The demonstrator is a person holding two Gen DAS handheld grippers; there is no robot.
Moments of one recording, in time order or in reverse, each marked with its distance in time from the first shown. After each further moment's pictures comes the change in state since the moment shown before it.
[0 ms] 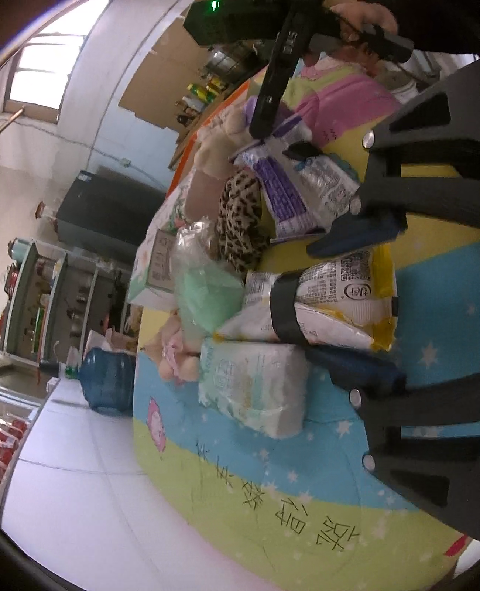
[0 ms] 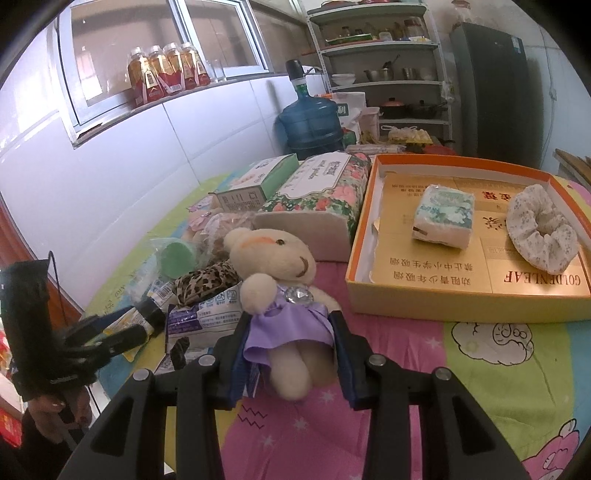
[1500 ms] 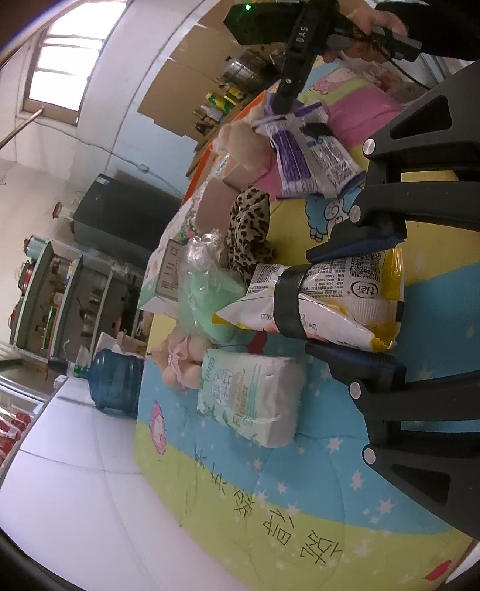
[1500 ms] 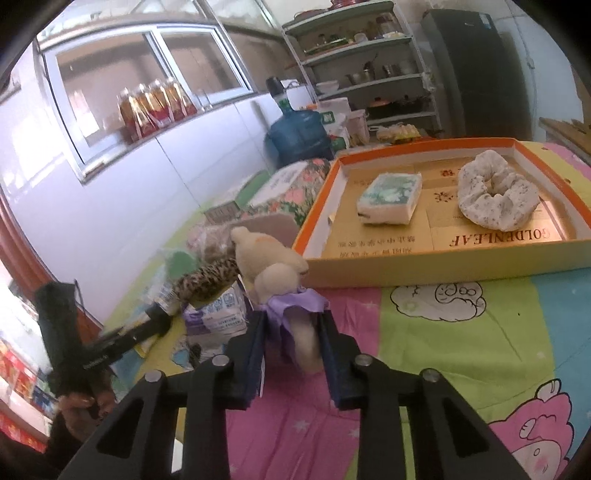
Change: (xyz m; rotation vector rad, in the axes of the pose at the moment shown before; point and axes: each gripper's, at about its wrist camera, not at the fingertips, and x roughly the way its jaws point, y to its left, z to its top) left arm -0.001 -0.001 -0.006 -0.040 -0.055 -0.053; right arm -0.046 -0.051 -0.025 0.131 -0.052 0.093
